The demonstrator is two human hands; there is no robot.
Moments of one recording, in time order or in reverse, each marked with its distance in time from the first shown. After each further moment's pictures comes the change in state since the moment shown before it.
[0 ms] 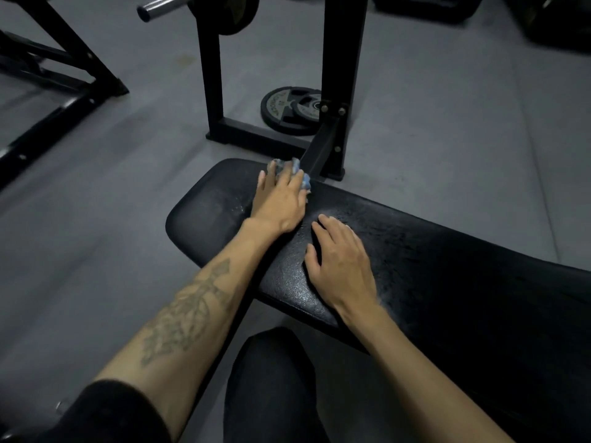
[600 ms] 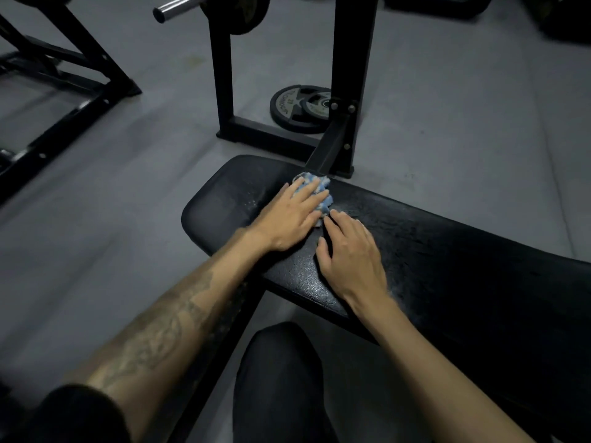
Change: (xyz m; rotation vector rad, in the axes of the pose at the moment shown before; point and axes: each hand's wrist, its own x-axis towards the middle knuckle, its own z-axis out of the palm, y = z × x) left_hand -0.041 -0.012 -0.003 -0.006 -0.108 0.316; right_hand 0.000 -0.001 0.002 -0.004 0.011 -0.007
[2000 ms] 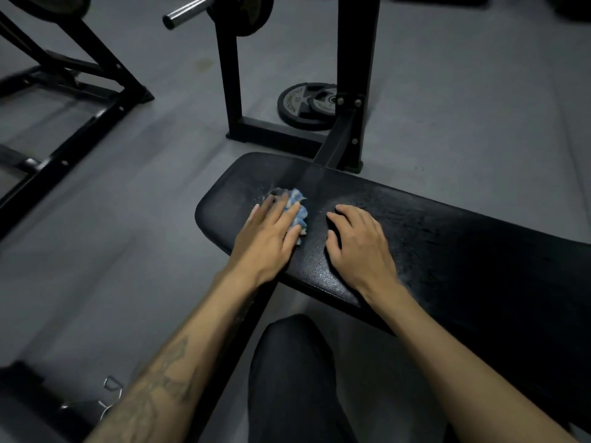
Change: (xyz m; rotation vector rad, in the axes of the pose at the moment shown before) left_hand -0.084 0.009 0.009 -0.010 0.128 -0.275; right_hand -0.003 0.004 -0.001 0.081 0.051 -0.028
